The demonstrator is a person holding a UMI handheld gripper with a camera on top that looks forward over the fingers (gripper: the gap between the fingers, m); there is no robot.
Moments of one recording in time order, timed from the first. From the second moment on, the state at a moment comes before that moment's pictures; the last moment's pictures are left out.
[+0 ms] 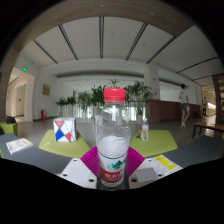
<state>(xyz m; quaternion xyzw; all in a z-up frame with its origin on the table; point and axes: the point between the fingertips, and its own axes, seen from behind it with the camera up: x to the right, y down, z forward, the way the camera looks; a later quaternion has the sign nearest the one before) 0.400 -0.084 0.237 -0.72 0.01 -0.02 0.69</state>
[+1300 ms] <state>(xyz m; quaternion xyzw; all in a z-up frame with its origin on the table) 0.372 -0.398 0.204 -0.84 0.05 -0.06 0.53</state>
